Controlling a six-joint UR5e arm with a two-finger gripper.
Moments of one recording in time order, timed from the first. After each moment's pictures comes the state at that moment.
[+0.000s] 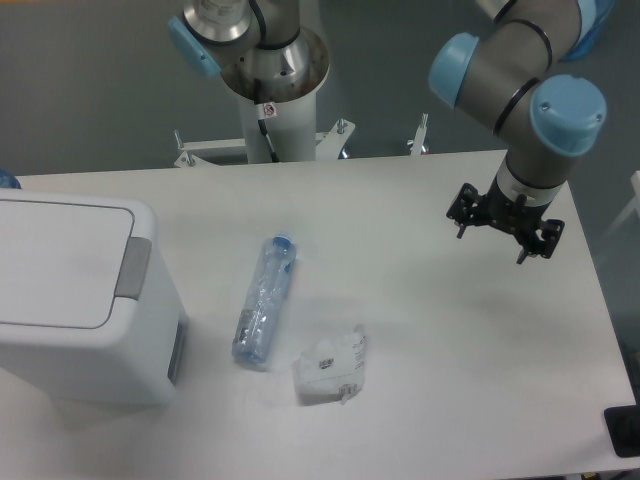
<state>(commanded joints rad) 2.78 -1.95 -1.51 -1.26 1.55 1.25</state>
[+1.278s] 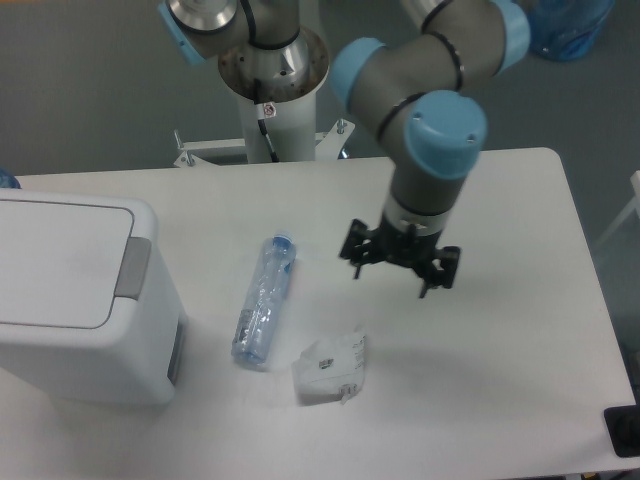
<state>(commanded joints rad) 2.48 -1.89 -1.43 -1.26 1.33 0.62</state>
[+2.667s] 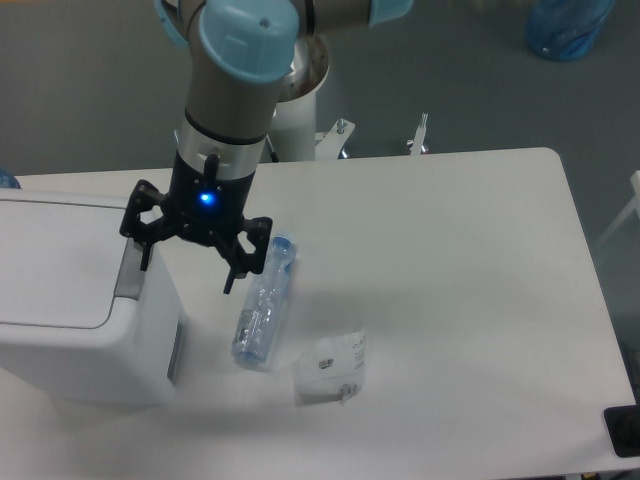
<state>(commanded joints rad) 2.26 -1.78 -1.42 -1.26 1.19 0.36</state>
